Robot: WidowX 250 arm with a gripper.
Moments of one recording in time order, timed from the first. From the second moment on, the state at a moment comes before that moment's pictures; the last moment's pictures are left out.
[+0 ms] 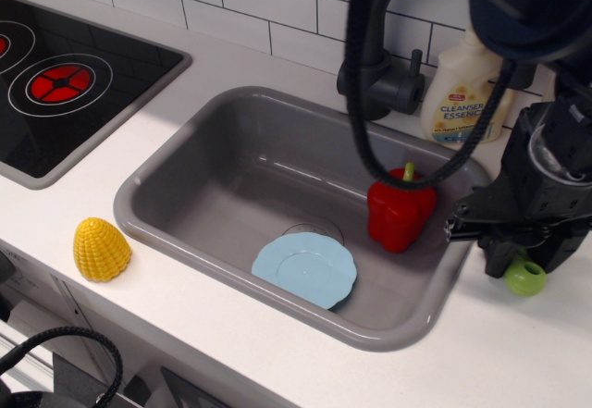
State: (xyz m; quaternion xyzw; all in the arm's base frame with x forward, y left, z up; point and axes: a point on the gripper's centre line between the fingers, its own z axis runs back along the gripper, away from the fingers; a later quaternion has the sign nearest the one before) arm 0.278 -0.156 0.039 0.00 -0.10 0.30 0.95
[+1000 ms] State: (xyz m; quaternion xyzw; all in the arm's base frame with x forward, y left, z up) arm 0.246 -0.077 0.076 -0.03 -0.11 0.28 0.95
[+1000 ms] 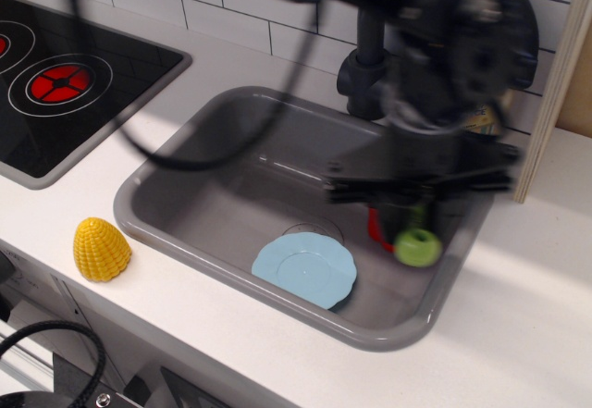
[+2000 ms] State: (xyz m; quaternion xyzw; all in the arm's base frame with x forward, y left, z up) arm 0.229 -0.016 0.021 0.00 -0.10 0.37 0.92
